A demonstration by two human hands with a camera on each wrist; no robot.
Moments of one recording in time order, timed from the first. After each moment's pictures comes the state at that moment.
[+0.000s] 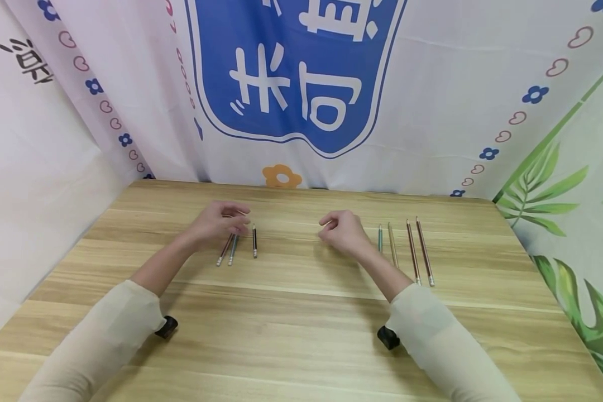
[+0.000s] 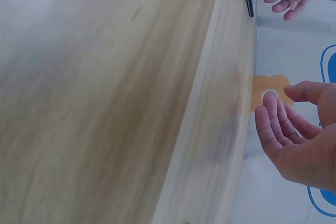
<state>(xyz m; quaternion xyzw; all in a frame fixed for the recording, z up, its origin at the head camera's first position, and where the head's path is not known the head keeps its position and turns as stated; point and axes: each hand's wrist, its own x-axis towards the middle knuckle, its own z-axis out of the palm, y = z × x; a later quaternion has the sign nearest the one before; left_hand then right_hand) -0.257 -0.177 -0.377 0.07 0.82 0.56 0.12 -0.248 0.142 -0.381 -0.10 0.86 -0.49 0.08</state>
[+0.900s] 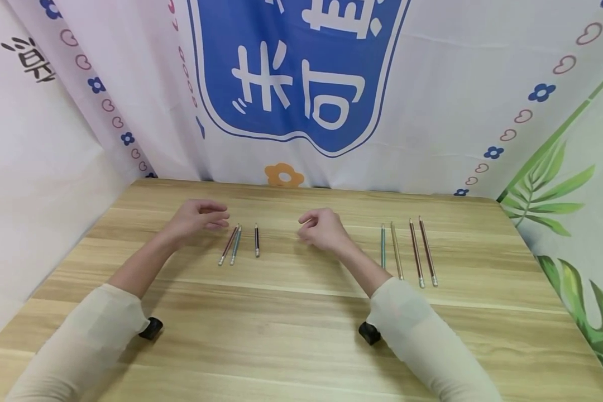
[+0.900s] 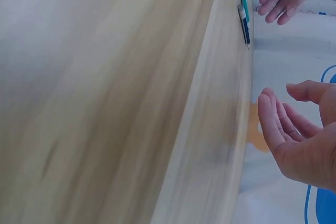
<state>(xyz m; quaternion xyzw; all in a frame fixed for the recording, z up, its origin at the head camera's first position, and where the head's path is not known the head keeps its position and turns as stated) -0.255 -0.218 -0.369 0.02 0.82 0.56 0.10 -0.250 0.099 -0.381 -0.10 0.81 -0.56 0.13</state>
